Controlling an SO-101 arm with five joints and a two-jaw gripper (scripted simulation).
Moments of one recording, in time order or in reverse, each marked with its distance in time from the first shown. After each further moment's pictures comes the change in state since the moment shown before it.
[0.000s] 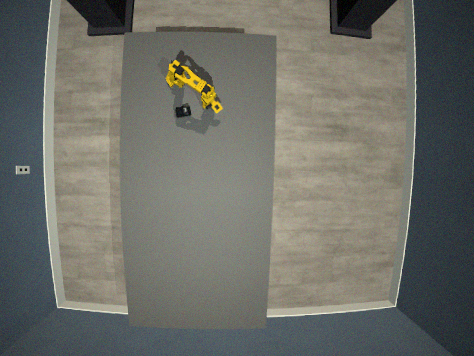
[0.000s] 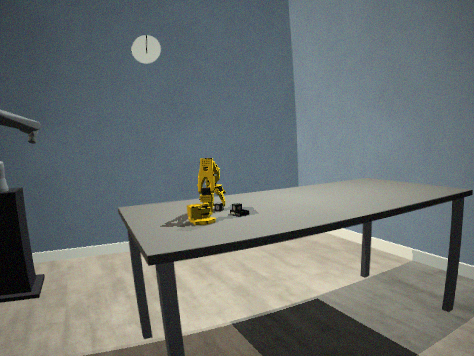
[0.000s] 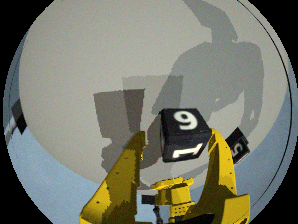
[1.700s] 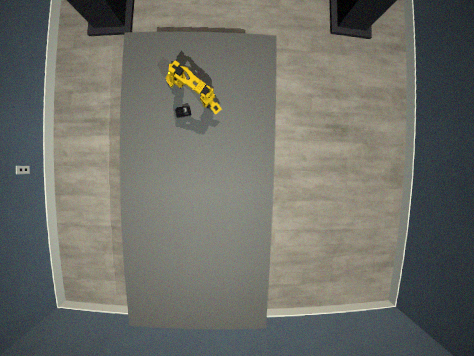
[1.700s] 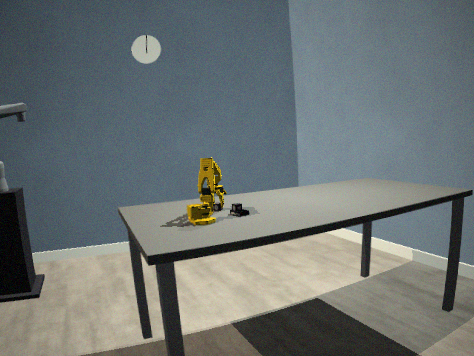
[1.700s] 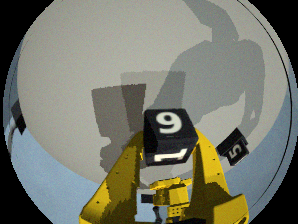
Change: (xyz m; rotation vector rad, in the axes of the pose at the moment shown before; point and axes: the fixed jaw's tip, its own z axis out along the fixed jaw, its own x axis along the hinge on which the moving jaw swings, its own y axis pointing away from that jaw) arm 0.002 -0.007 0.003 0.003 0.015 0.001
